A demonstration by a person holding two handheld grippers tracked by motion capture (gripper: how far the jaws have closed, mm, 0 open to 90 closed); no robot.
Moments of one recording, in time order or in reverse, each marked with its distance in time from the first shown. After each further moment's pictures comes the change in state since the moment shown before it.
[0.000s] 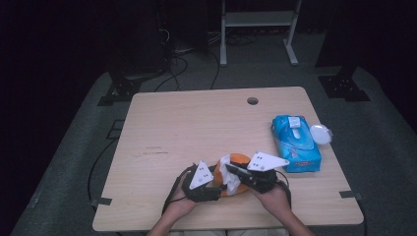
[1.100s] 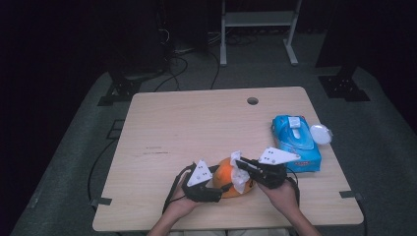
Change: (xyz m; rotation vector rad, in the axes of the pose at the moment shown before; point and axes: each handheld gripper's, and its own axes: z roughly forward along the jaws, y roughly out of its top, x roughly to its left) left arm 0.004 0.001 -0.004 -0.001 -0.053 -0.061; right arm -0.015 -0.005 -0.011 0.016 -0.017 0.053
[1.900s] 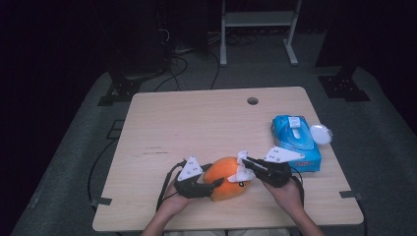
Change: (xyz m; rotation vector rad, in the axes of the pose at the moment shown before) left arm 0.019 -0.007 -0.011 -0.001 0.011 -0.069; right arm -0.015 -0.012 -0.004 0.016 -0.032 0.041
